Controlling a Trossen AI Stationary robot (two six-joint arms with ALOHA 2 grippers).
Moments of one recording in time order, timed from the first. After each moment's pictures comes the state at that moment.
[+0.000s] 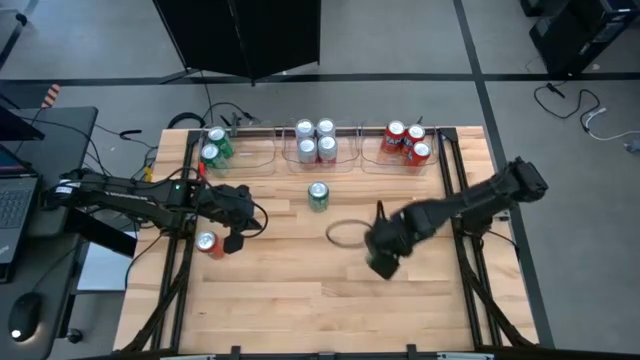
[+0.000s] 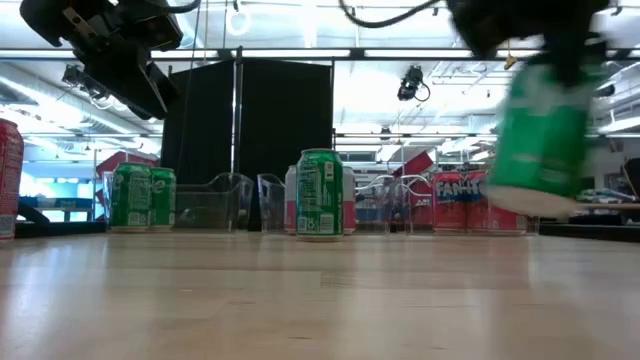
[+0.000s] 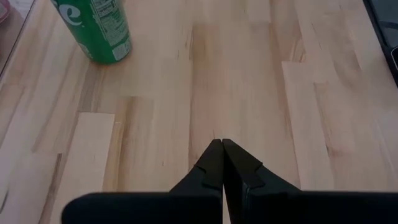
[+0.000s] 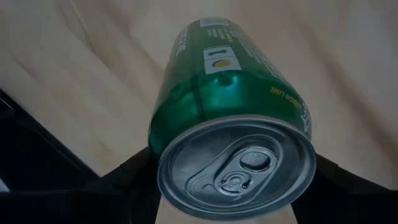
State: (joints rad) left arm -0.07 0.87 0.64 -0.54 0.05 -0.16; right arm 0.31 1.55 1.26 -1.15 -0.19 1.07
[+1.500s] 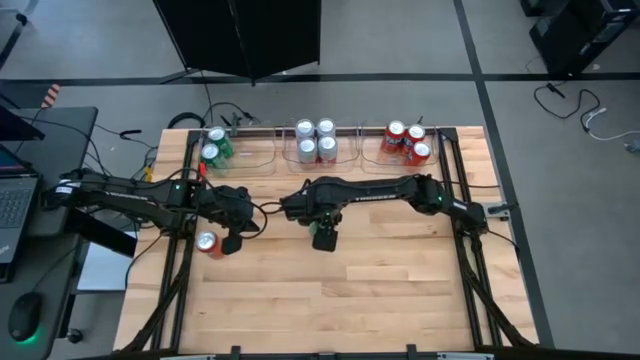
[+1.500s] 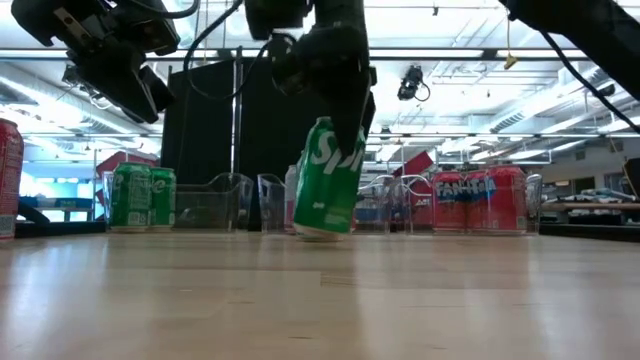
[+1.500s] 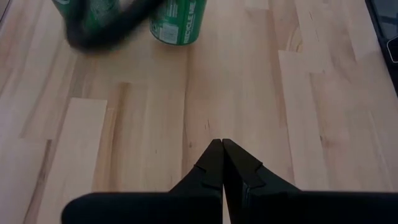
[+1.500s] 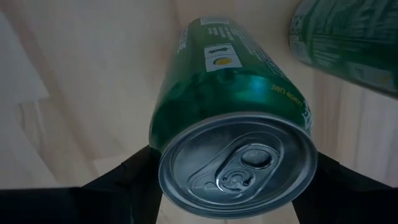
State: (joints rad) left arm -0.07 0.87 0.64 -0.58 0.08 -0.19; right arm 0.03 2.35 2.30 -1.57 -0.02 0.25
